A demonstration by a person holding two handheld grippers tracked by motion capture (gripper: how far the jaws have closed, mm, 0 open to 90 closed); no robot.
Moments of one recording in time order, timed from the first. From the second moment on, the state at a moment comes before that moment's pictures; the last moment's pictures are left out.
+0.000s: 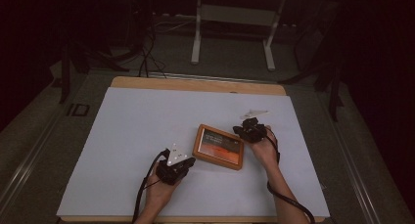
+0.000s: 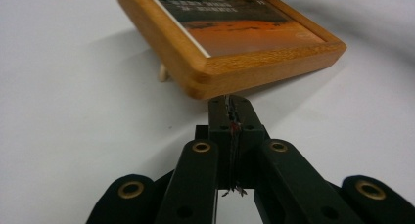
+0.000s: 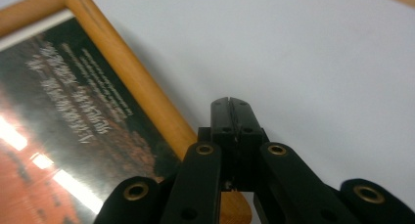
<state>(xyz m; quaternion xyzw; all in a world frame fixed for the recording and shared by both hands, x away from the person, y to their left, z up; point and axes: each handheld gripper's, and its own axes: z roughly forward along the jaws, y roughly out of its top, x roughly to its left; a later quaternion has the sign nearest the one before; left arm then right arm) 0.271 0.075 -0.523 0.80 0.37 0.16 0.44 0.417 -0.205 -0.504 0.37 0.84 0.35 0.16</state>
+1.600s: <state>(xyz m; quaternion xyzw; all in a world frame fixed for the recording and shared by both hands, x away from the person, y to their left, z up) 0.308 0.088 -0.516 0.75 0.47 0.12 0.45 0.383 -0.201 -0.499 0.38 0.83 0.41 0.04</state>
